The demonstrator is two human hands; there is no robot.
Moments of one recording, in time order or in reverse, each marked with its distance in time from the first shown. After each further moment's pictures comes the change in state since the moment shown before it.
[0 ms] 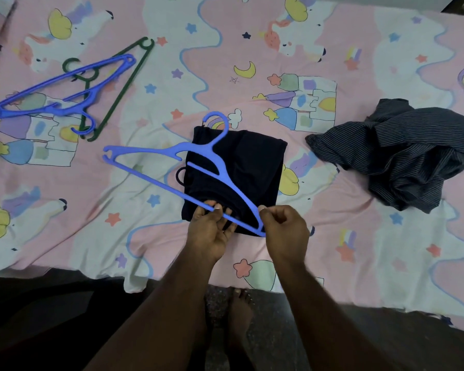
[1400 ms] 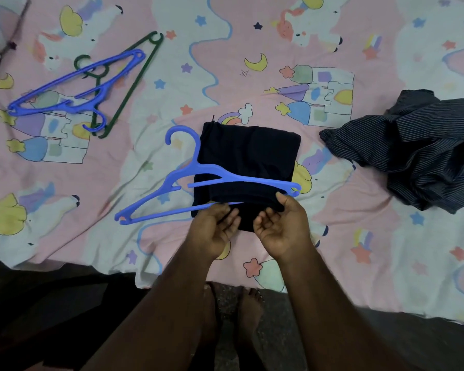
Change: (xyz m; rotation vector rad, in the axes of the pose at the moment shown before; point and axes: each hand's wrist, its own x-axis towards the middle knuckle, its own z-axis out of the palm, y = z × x) left_hand 0.012 0.012 -0.016 0.022 0.006 -0.076; right_hand 0.018 -0.020 0.022 1.064 -0.283 0.898
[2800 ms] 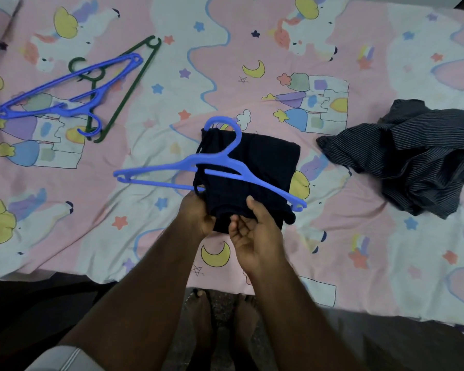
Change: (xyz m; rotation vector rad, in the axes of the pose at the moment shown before) left_hand 0.018 0.052 0.017 0.110 -0.034 0.072; right_hand -0.025 0.044 0.034 0.002 -0.049 -0.070
